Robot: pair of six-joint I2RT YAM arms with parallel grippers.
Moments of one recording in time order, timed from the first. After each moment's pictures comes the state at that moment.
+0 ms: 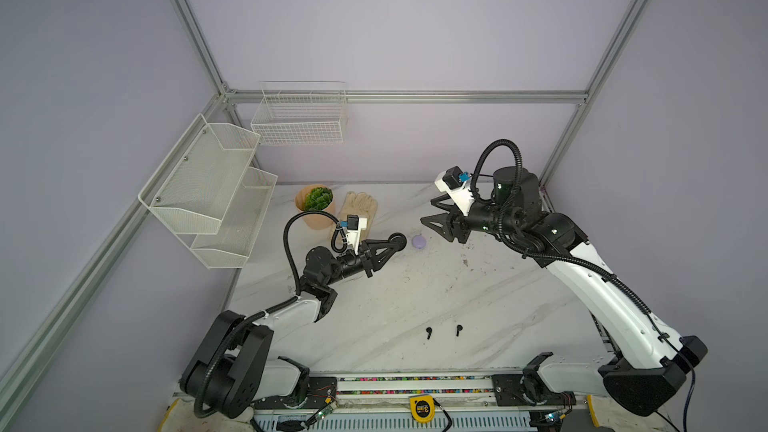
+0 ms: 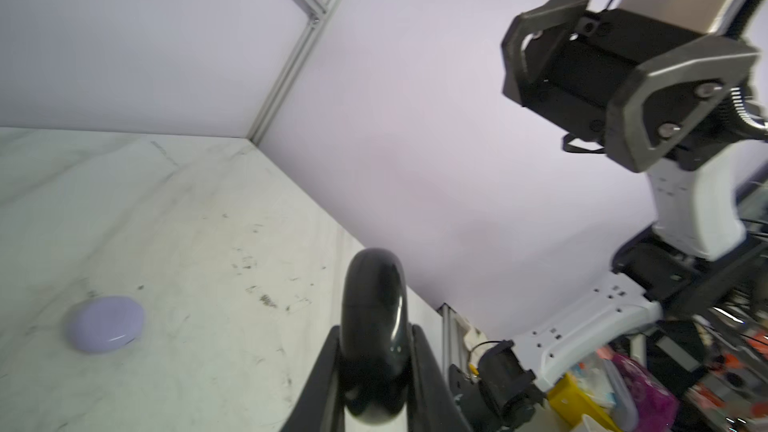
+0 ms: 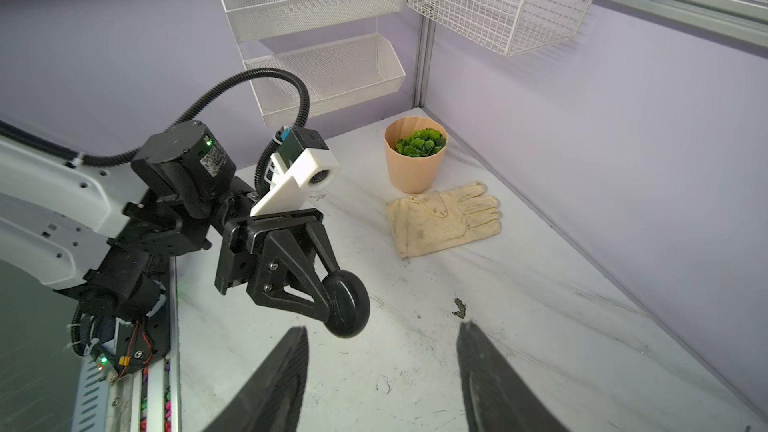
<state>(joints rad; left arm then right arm) -0.39 1.28 0.51 0.90 0.70 -0.71 0.60 1.31 1.53 -0.61 -0.47 -0.21</state>
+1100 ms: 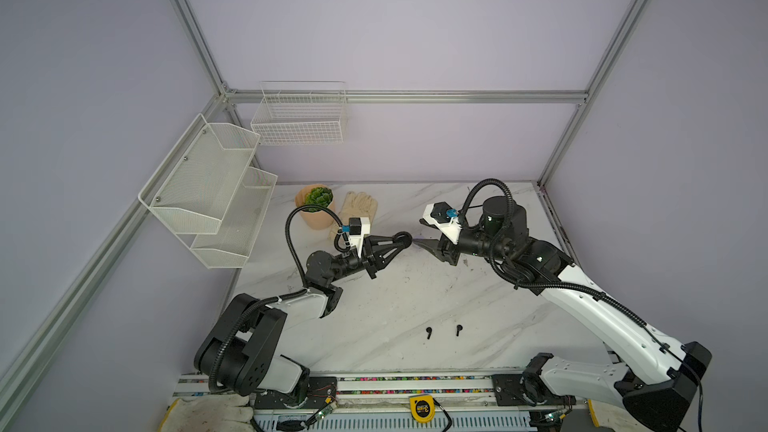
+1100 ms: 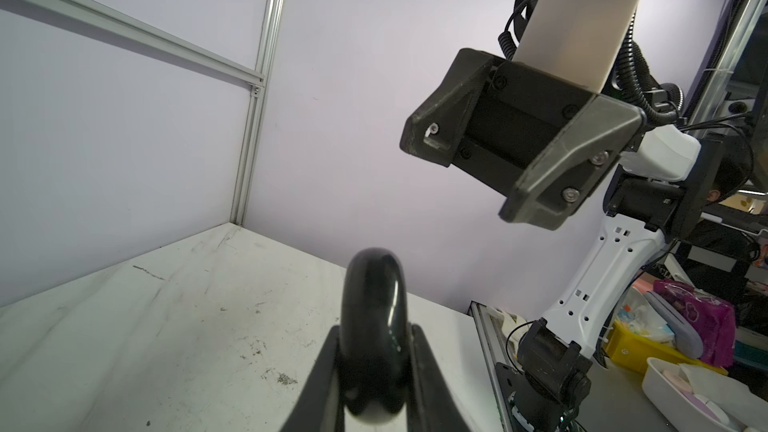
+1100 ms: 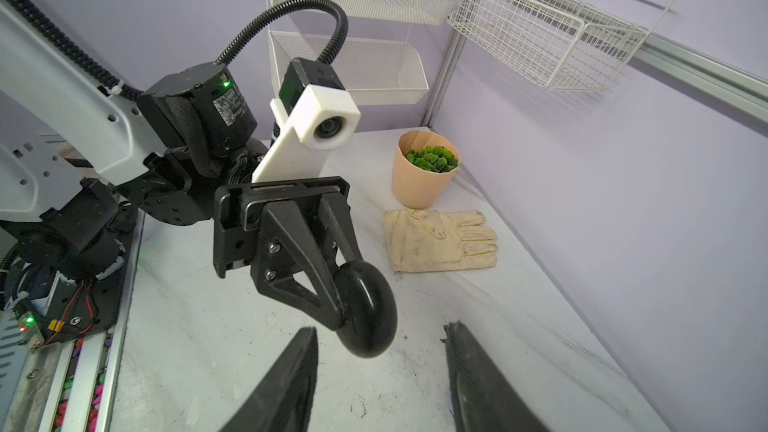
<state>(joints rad) -0.42 1.46 0.52 1.37 0.82 -0.59 0.71 1.20 1.24 -0.35 -0.39 -0.36</state>
